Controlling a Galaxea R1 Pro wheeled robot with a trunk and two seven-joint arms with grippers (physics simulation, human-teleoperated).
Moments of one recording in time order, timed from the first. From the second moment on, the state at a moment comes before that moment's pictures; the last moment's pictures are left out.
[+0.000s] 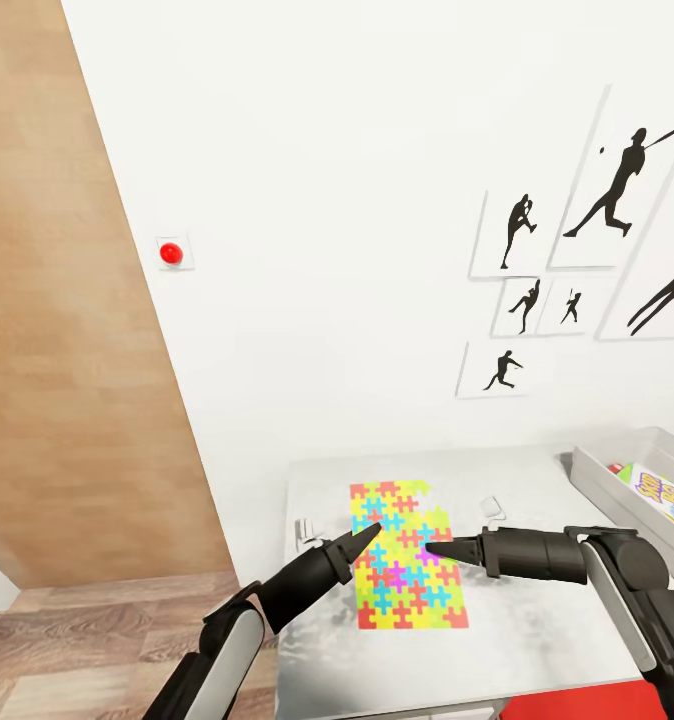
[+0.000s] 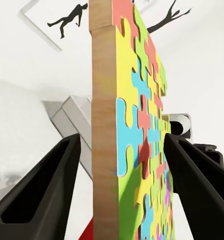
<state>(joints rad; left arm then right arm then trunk) -0.26 -0.11 -0.31 -1.28 0.76 0.34 -0.63 -0.36 -0.32 -0.03 -1.47 -0.28 1.02 1.21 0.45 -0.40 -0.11</state>
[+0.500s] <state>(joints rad) -0.26 -0.11 -0.32 -1.28 0.76 0.33 -0.62 -0.36 -0.32 -0.03 -1.47 -0.28 1.02 1.21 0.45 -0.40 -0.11</state>
